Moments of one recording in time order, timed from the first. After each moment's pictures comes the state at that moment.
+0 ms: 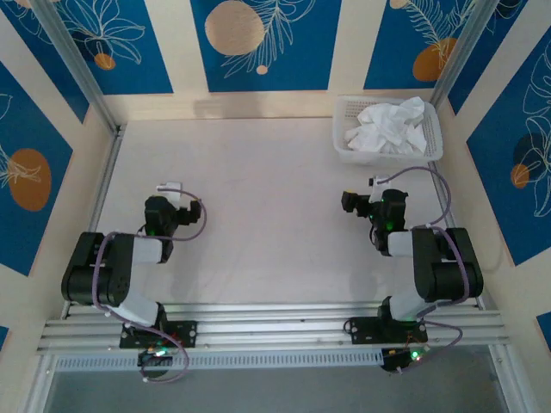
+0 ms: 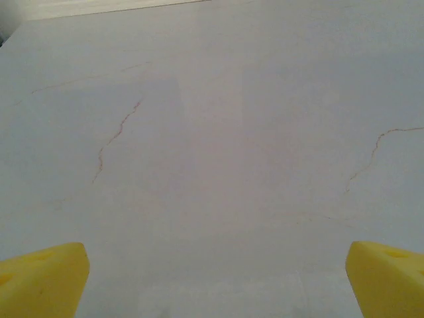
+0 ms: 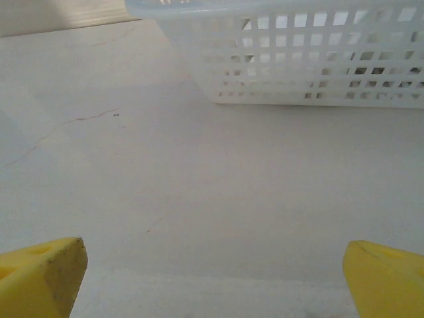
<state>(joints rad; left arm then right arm) -0.06 1.54 0.39 0.74 -0.02 0.06 0.00 1.52 0.41 0.70 -0.17 0.09</state>
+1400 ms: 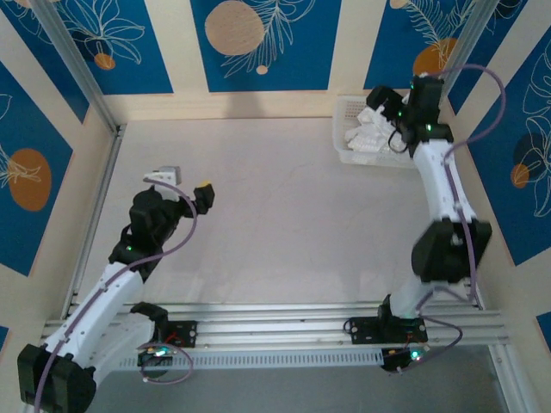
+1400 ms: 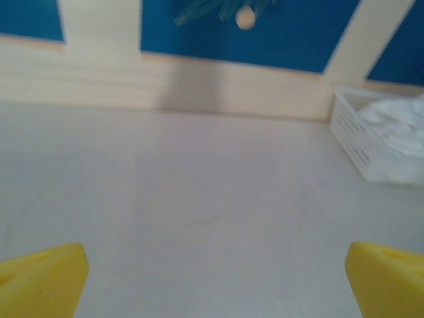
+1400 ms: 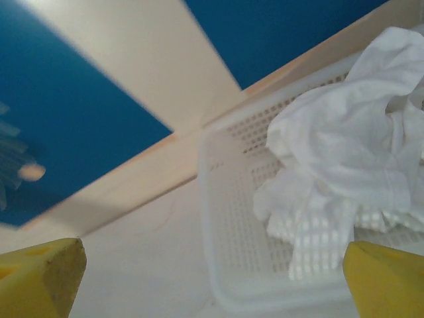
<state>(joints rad) -0.35 0.84 0.62 -0.05 -0.02 -0.26 -0.07 1.77 1.77 -0.51 -0.09 0.56</state>
